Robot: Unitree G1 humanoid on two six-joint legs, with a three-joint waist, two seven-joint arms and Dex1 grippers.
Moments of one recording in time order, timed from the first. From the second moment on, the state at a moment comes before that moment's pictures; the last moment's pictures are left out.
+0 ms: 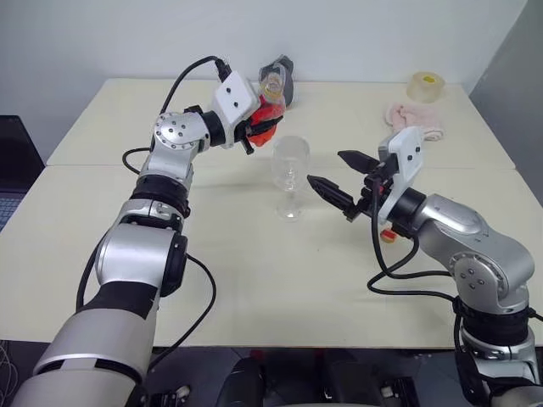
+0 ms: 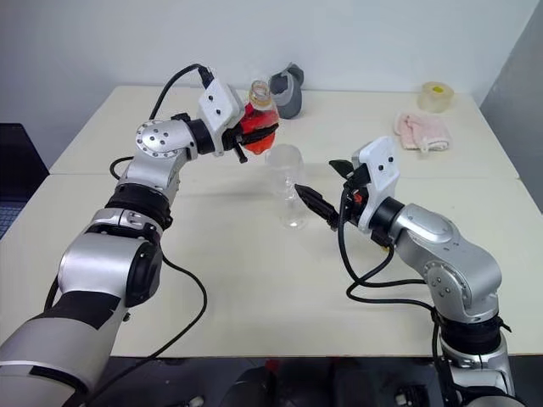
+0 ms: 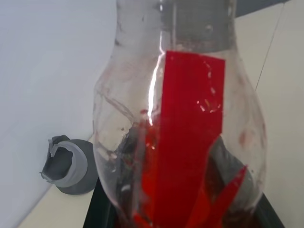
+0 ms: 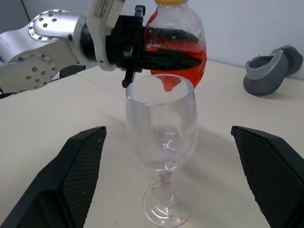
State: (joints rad) left arm -1.29 0.43 -0.07 1.18 0.06 -0.48 -0.89; right arm -0.52 -0.43 -0.02 -0.55 0.64 0.86 0.33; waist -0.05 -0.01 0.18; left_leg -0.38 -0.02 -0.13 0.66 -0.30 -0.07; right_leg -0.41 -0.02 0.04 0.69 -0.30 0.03
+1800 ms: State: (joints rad) left arm -1.42 0.57 -0.32 1.30 0.50 -0.88 -0.58; right arm -0.53 -0.33 -0.01 -0.48 0.62 0.75 0.42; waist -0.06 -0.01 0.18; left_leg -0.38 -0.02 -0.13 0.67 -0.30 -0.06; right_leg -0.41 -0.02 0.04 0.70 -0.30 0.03
